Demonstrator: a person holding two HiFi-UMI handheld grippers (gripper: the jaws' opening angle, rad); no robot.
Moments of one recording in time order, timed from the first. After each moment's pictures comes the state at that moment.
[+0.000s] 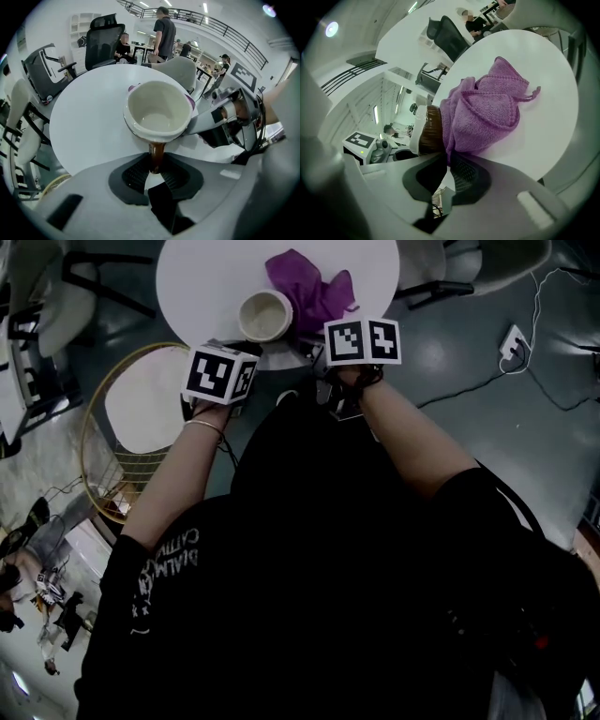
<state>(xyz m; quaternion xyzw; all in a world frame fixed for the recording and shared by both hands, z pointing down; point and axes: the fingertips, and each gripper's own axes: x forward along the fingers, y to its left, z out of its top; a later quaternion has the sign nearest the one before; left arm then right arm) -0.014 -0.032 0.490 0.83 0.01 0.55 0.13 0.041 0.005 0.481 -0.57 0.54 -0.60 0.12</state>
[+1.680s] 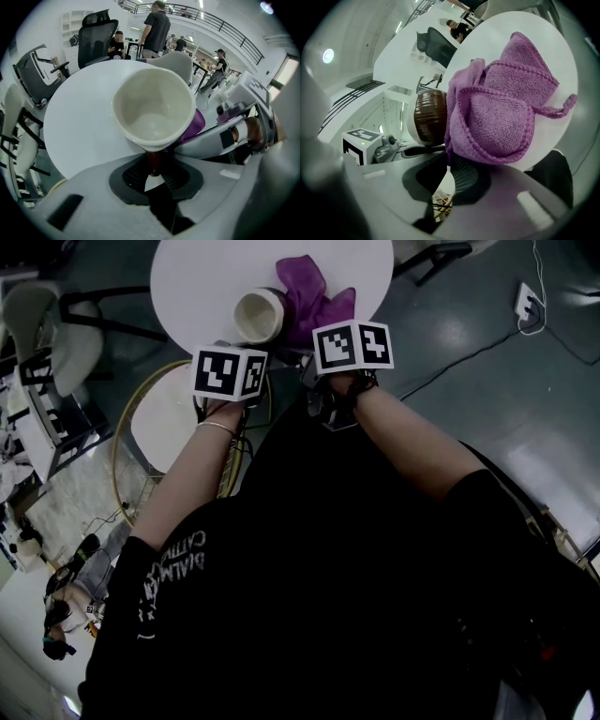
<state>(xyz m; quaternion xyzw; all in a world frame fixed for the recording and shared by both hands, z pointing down) -0.015 -0.031 0.502 0.82 0.04 0.56 0.12 -0.006 -0.011 0.486 -0.56 0.50 -0.61 0.24</state>
